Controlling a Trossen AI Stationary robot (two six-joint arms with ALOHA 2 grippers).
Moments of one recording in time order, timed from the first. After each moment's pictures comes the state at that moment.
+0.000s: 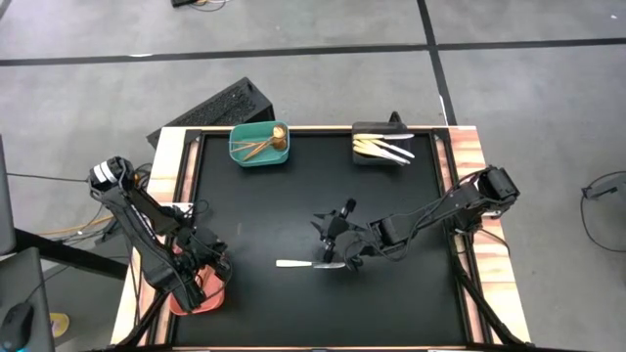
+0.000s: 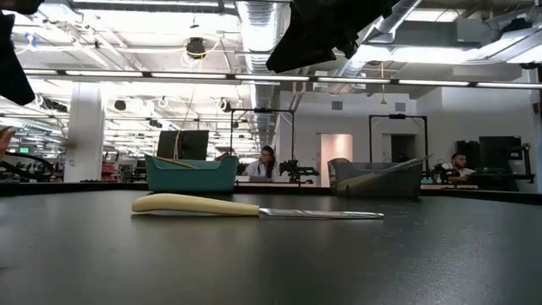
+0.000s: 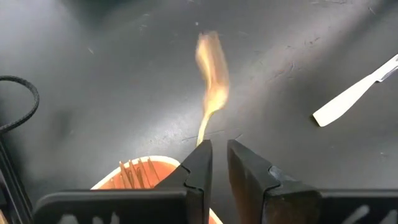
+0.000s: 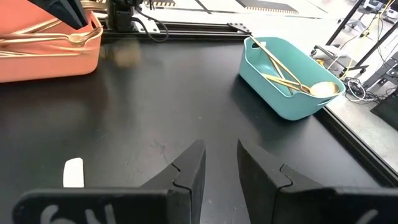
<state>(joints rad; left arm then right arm) -0.97 1.38 0.91 -1.31 -0.69 -2.07 0.33 1.71 1.14 -0.02 0.78 0.21</state>
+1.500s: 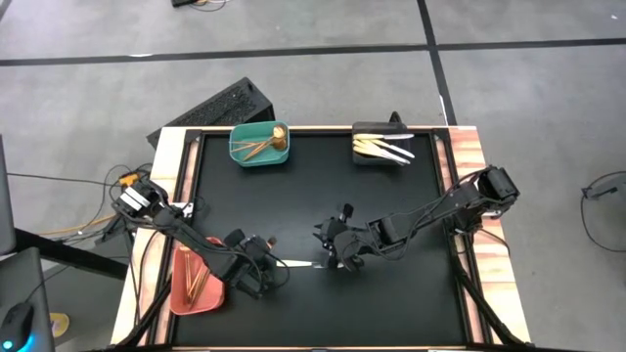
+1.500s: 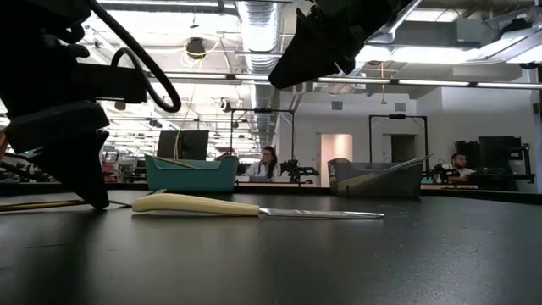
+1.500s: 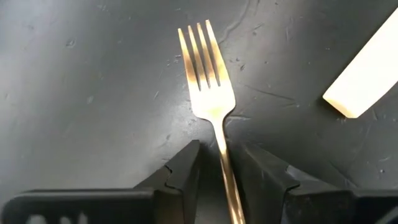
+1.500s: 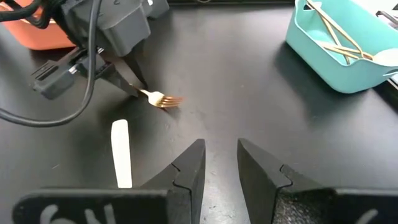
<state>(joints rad) -0.56 1.76 0.91 -0.73 -0.49 -1.24 0.32 1.71 1.14 -0.11 0.57 0.29</state>
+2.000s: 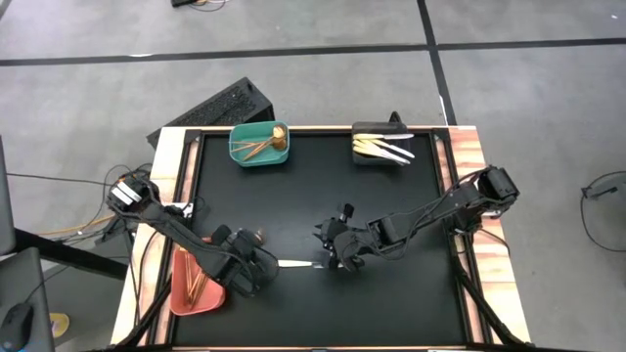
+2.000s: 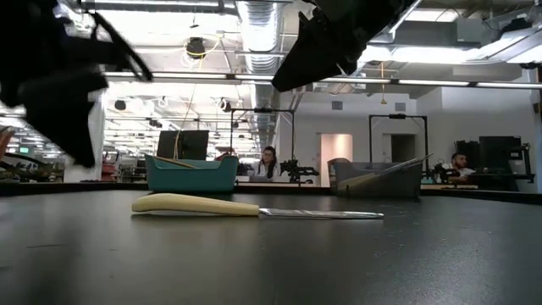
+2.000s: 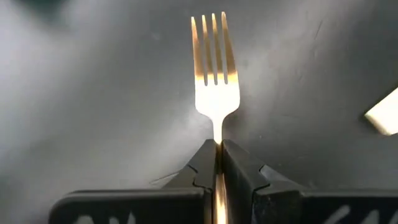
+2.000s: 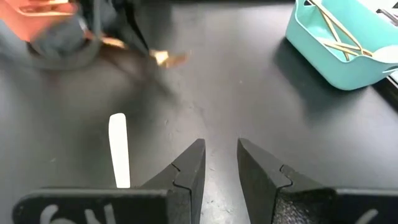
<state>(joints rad) -0.60 1.67 0.94 -0.96 -0.55 -1.46 0.32 1.71 1.14 -0.12 0.57 0.29</state>
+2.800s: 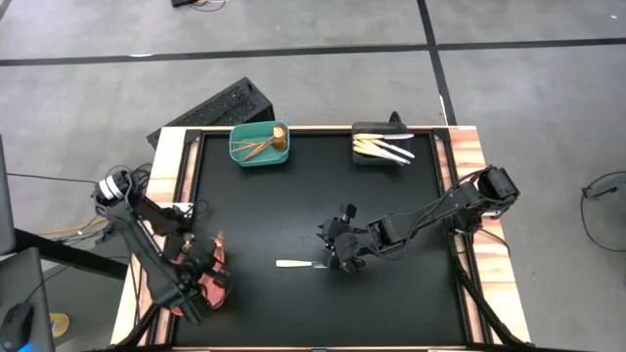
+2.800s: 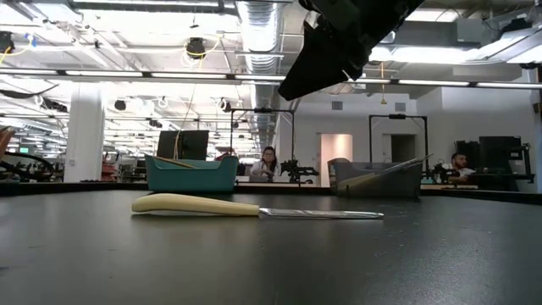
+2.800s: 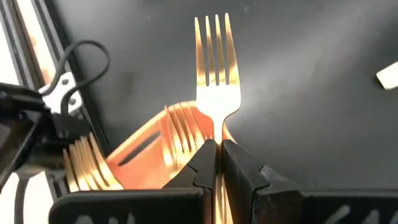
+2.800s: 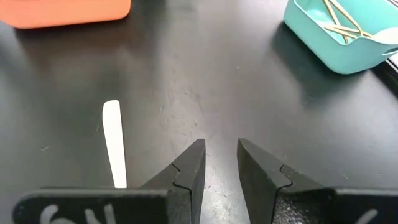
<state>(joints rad) -0.95 1.56 1.12 -1.55 -0.44 -2.10 0.32 1.71 1.14 -0.17 0.58 0.33</state>
